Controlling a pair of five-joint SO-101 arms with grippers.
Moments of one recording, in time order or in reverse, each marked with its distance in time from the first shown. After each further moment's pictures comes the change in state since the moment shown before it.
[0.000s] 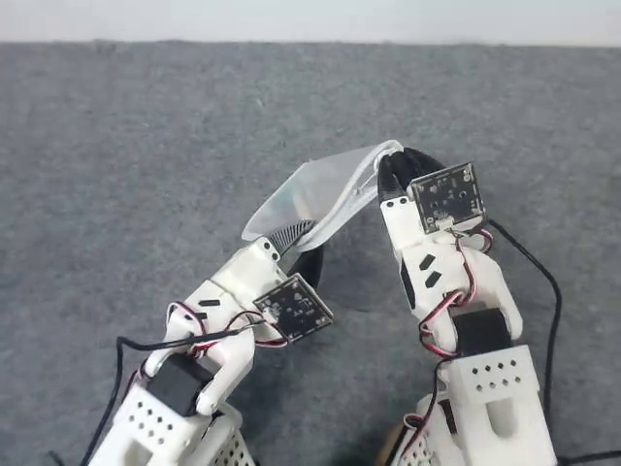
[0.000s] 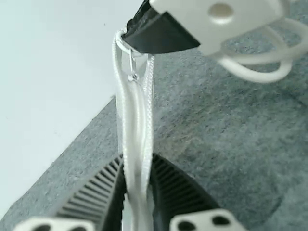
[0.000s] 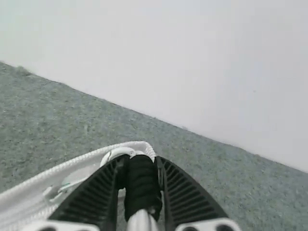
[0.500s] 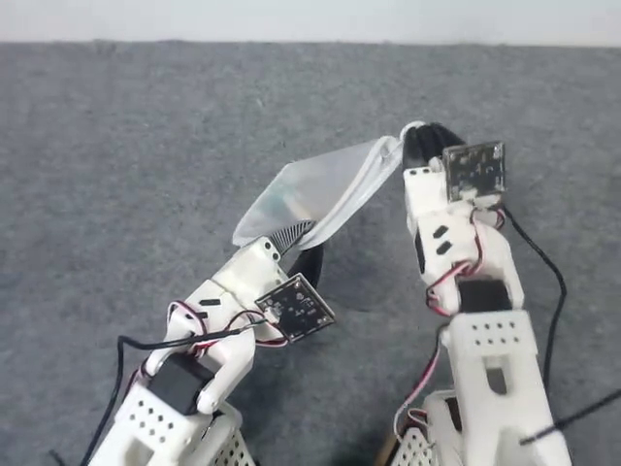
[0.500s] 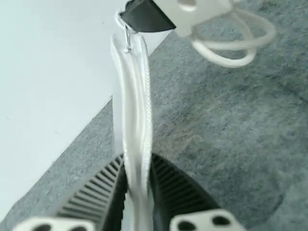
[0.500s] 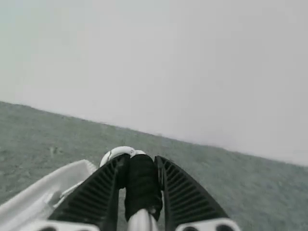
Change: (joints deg) left arm 0.0 0.1 0.1 0.0 -0.4; right arm 7.8 16.7 -1.4 -16.4 -4.8
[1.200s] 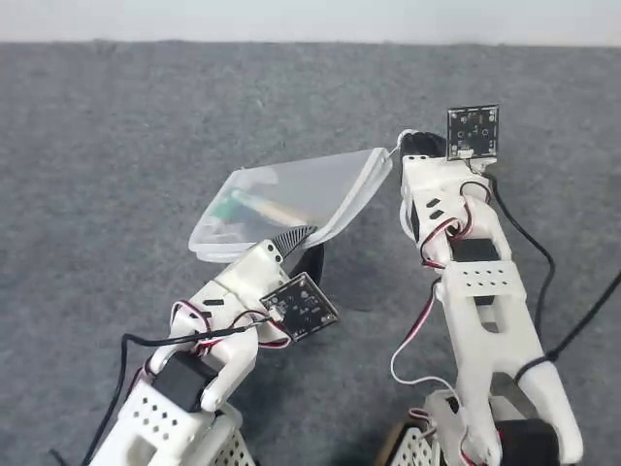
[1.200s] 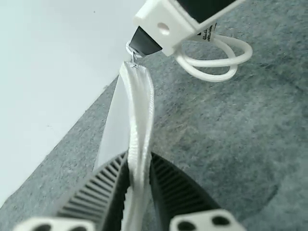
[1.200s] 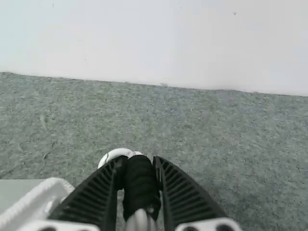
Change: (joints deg) left arm 0.0 0.2 1.2 0.1 0.0; right arm 2.3 20.2 -8.2 -0.5 -6.5
